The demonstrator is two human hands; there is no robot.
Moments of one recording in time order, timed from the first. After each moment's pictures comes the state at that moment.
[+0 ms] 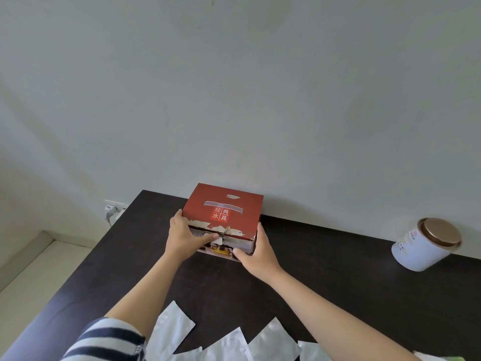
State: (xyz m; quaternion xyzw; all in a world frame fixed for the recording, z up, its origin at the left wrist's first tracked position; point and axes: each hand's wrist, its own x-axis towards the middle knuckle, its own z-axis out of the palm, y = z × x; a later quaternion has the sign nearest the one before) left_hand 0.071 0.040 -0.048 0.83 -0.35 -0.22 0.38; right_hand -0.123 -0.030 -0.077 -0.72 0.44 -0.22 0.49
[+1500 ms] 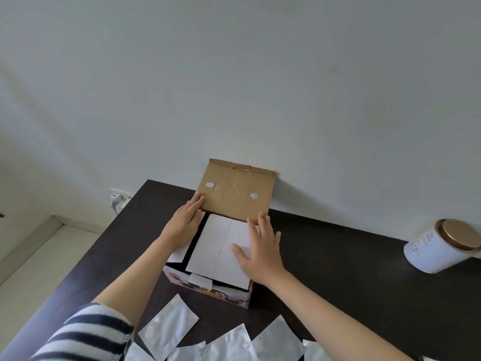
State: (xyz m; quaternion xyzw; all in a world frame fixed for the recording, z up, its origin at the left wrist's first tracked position) left_hand 0.110 0.034 -0.054 0.77 -0.52 -0.21 0.29; right_hand -0.119 -0.015 -0.054 -0.87 0.42 -0.10 0.23
